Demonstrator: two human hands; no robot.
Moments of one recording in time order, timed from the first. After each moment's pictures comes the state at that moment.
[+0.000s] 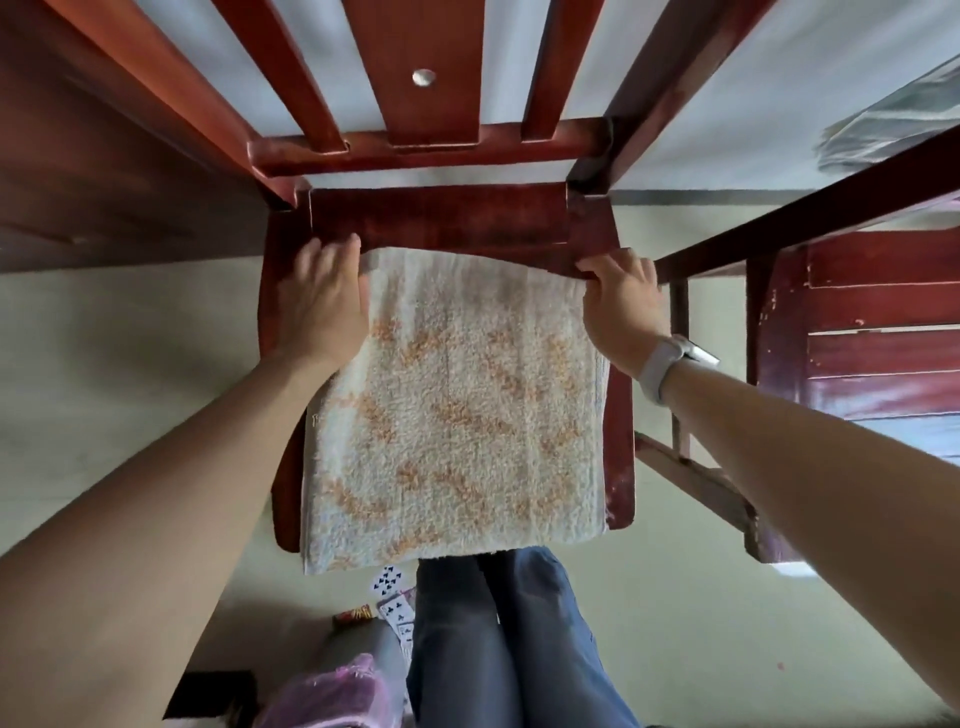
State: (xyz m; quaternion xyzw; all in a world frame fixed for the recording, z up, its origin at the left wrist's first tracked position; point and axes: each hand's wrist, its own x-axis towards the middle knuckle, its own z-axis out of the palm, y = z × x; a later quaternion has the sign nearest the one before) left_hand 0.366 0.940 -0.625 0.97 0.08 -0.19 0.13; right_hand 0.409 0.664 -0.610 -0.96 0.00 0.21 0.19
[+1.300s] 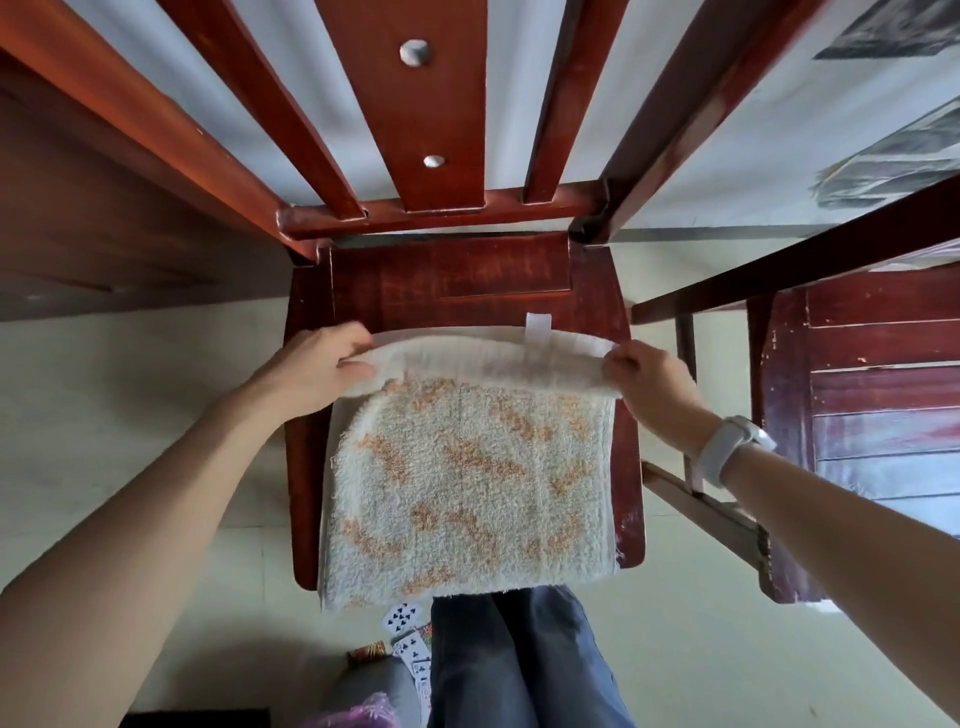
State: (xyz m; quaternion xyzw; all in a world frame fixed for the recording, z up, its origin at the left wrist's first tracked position) left_hand 0.368 0.971 -0.585 0.90 0.06 -0.34 0.27; right_hand 0.390 0.637 -0.594 -0.90 0.06 0.29 0.31
